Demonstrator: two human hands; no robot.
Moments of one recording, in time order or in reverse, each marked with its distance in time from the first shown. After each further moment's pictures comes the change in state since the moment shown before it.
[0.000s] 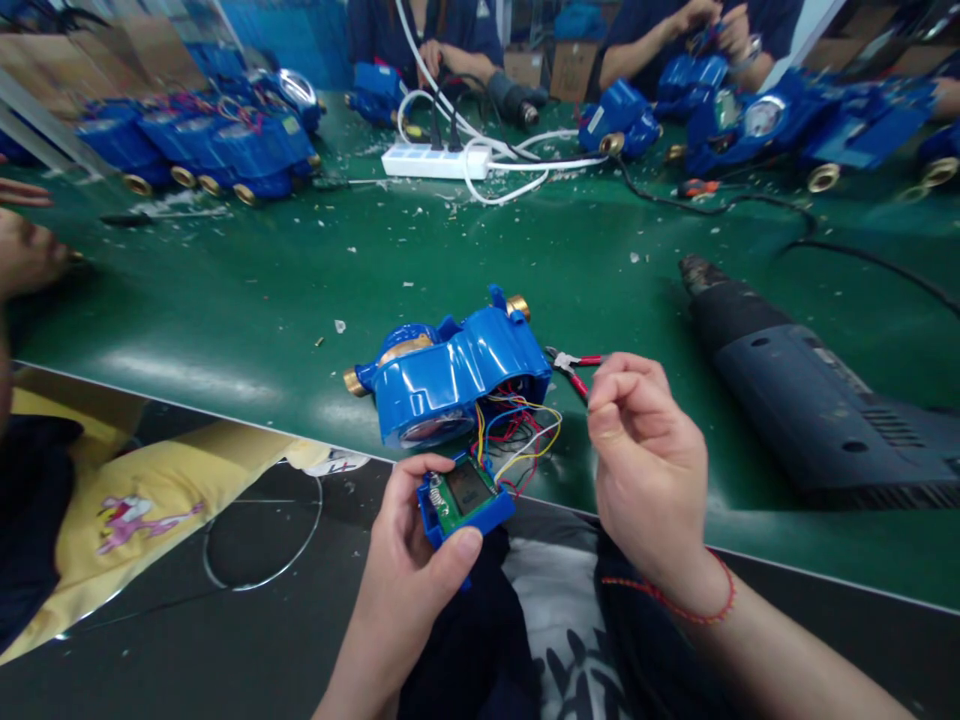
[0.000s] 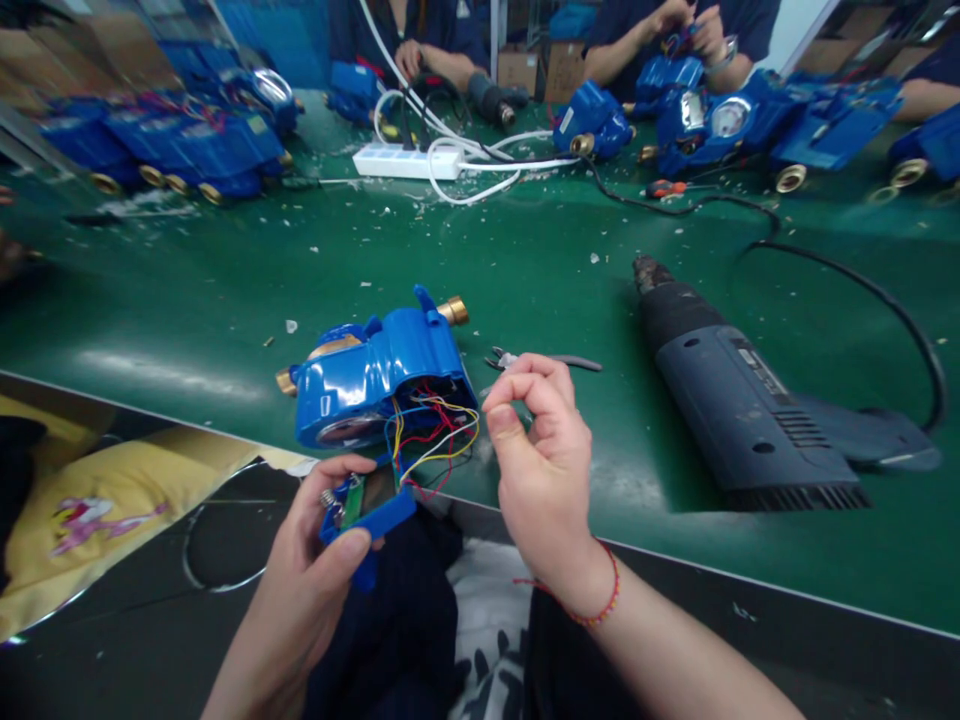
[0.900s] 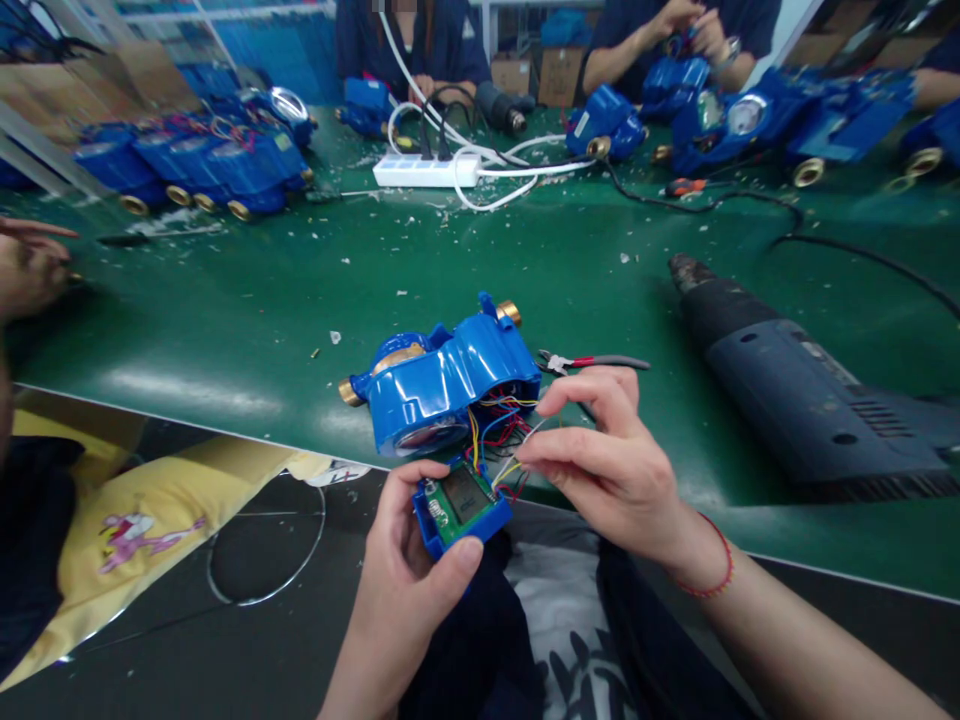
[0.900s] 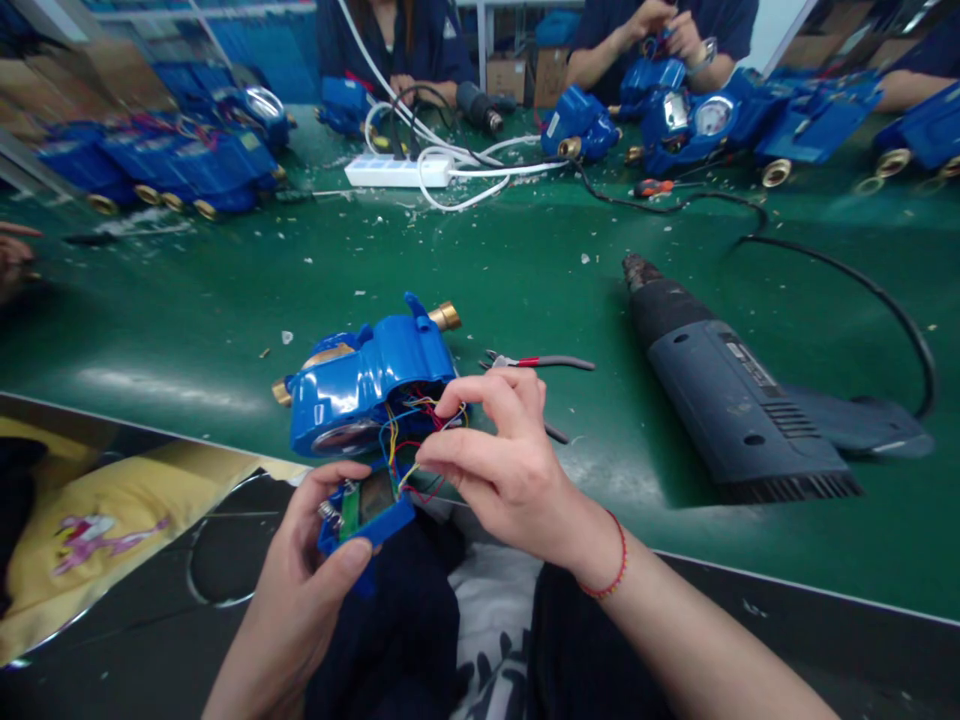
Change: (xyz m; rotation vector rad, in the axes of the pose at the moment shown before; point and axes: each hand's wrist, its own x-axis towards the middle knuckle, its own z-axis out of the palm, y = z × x) left_hand 0.002 0.001 -0.005 0.115 -0.023 0.057; right_hand 0.016 -0.004 -0.018 -0.369 -0.394 -0.501
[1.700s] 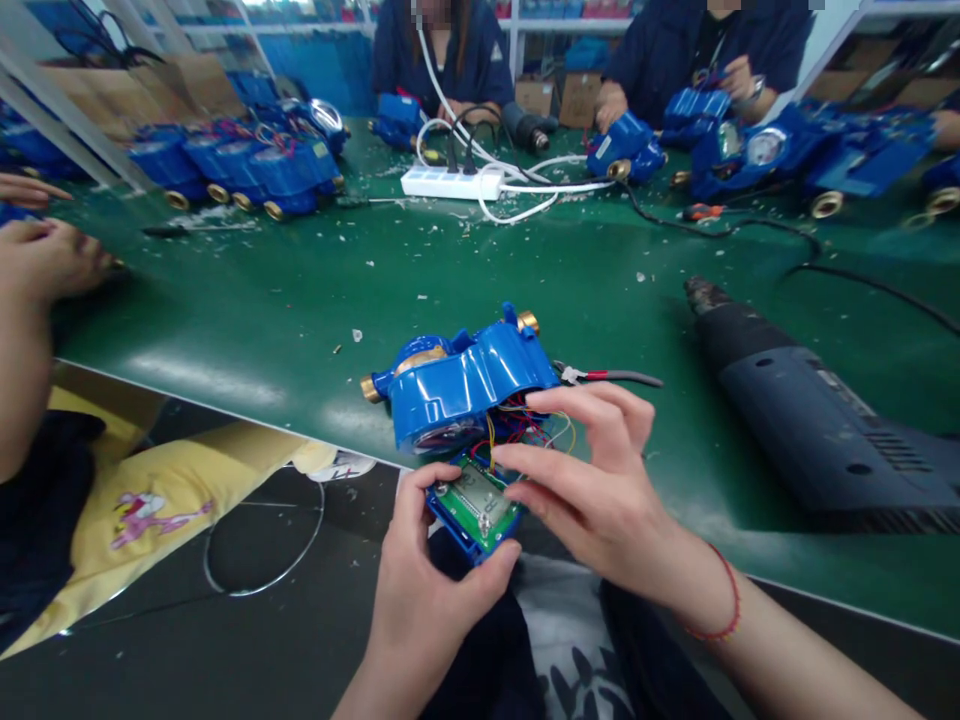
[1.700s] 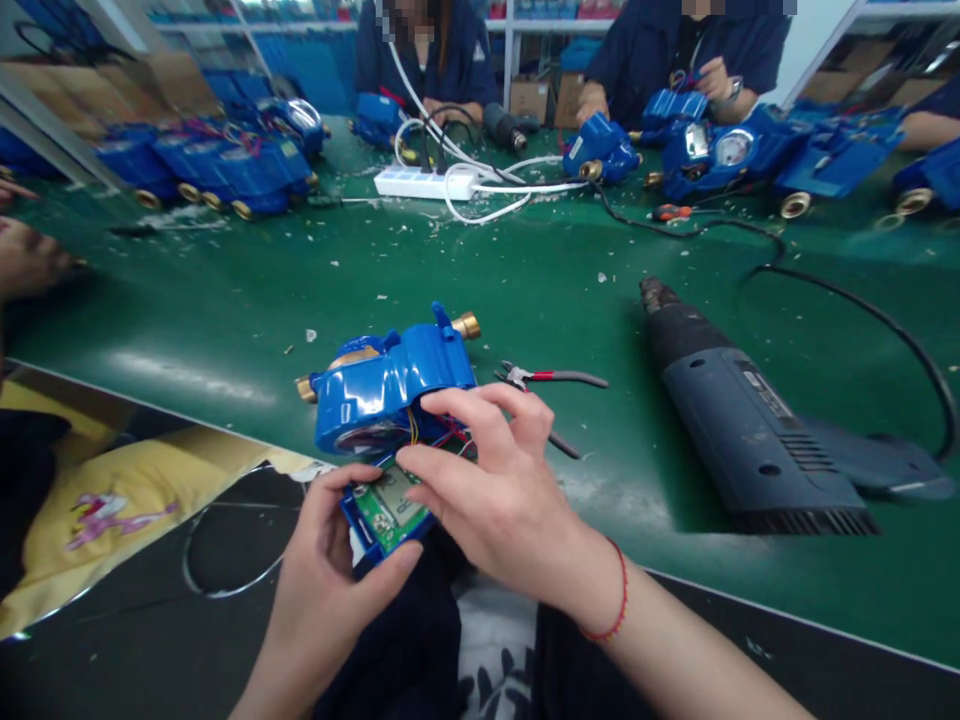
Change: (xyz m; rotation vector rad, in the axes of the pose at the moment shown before) left_hand -0.007 0.000 0.013 0.236 0.187 0.071; right_hand 0.001 -0.014 0.002 -0.202 -0.114 -0.088
